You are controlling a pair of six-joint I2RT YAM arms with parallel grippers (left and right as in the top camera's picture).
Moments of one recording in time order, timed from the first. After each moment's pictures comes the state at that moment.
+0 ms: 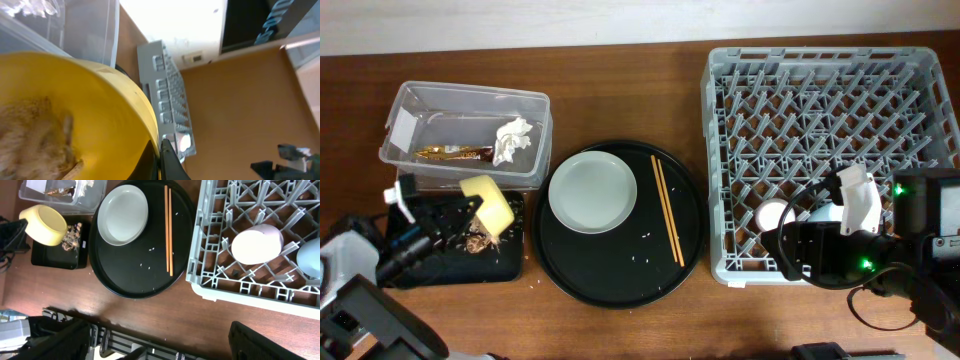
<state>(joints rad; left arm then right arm) 0.75 1.70 0.99 -1.09 1.41 0.54 0.05 1.01 1.55 -1.57 -0.41 0.15</state>
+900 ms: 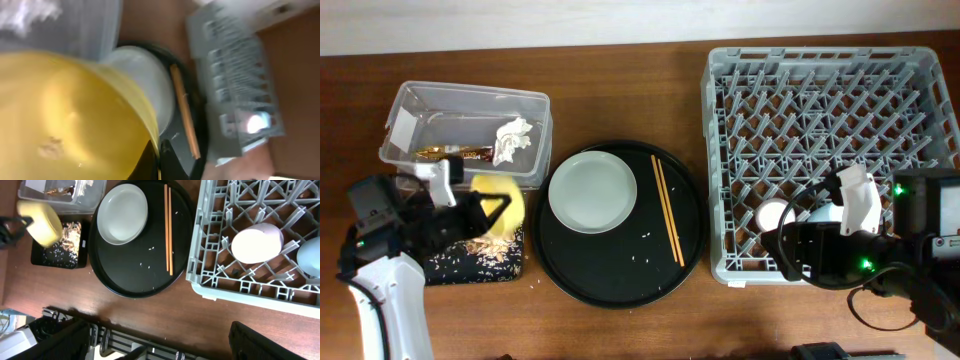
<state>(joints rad) 0.46 1.27 0.95 -0.81 0.91 0.11 0.05 1.01 1.55 -1.57 -0.41 0.15</state>
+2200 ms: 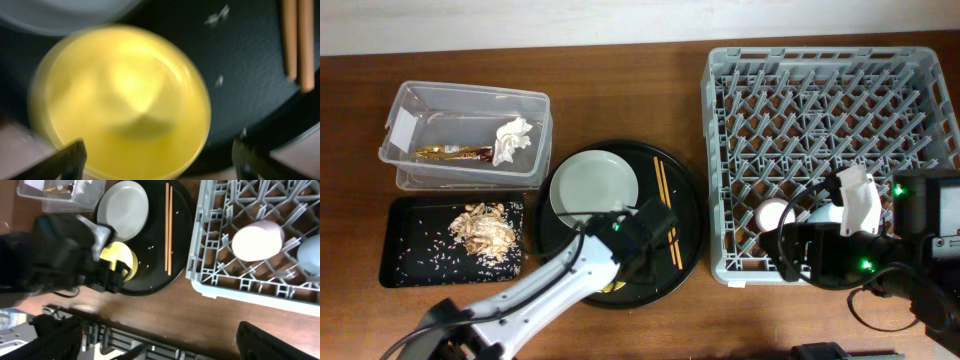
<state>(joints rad) -0.82 1.57 1.07 -1.00 -0.17 -0.63 0.05 1.01 1.55 -1.58 -0.41 0.14</state>
